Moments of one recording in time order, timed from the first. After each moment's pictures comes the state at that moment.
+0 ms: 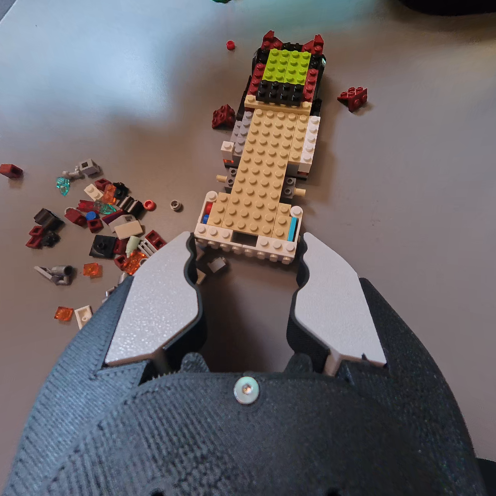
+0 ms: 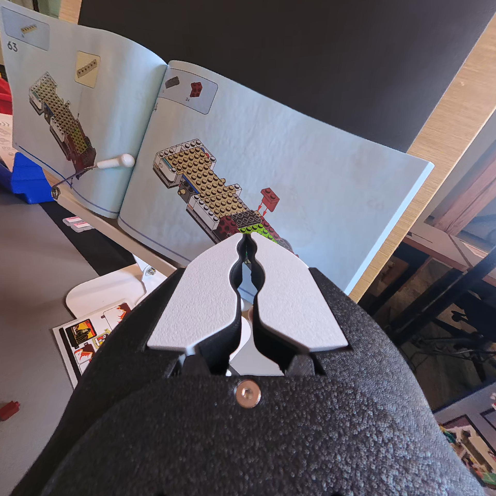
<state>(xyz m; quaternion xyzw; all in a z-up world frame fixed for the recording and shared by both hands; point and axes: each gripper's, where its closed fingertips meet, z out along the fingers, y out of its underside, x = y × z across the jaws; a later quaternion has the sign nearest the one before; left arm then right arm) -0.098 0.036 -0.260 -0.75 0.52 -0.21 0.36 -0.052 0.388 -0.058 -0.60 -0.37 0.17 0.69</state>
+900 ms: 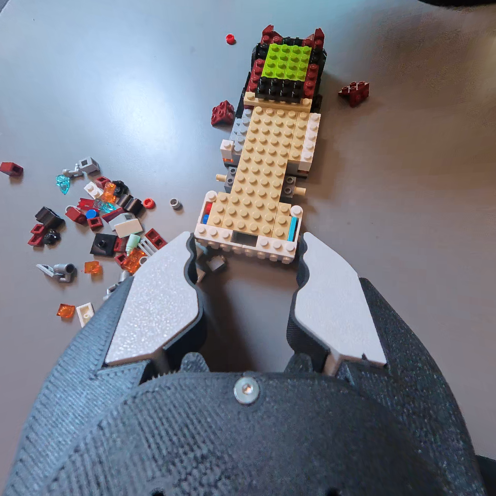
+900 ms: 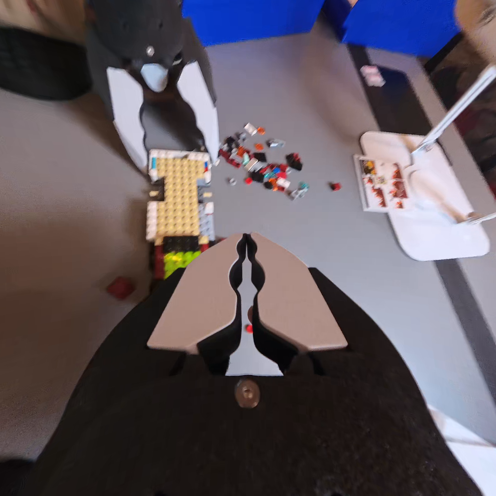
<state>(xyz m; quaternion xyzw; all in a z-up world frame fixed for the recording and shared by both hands) -0.099 0.036 -0.260 -0.75 0.52 -0.20 0.35 0.007 0.099 -0.181 -0.58 -0.67 0.25 0.37</state>
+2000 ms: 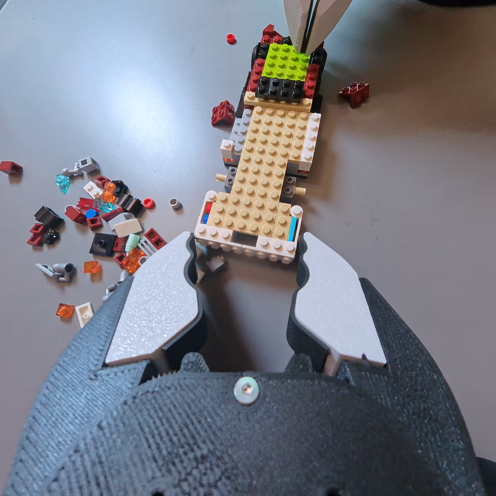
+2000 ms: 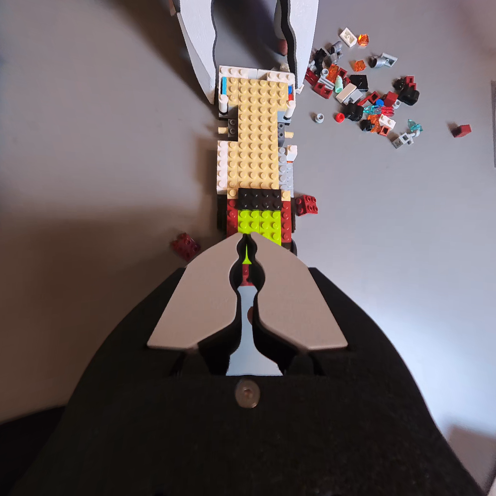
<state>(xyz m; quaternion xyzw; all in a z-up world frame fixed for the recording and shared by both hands) -0.099 0.036 -0.260 -0.75 0.52 -0.20 0.35 0.025 0.045 -0.233 -0.59 -0.72 0.23 0.26</state>
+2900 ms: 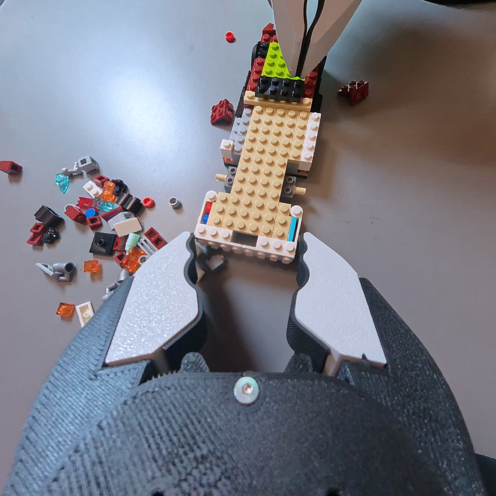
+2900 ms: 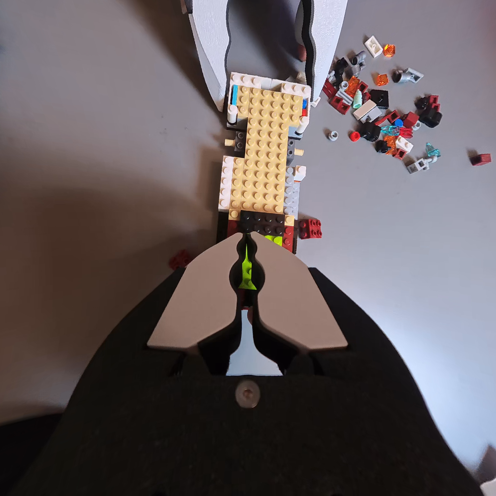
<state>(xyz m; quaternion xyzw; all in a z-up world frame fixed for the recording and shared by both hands) -0.099 0.035 -0.260 -0.75 0.52 -0.20 0.35 0.007 0.041 -0.236 -0.57 -0.76 0.22 0.23</state>
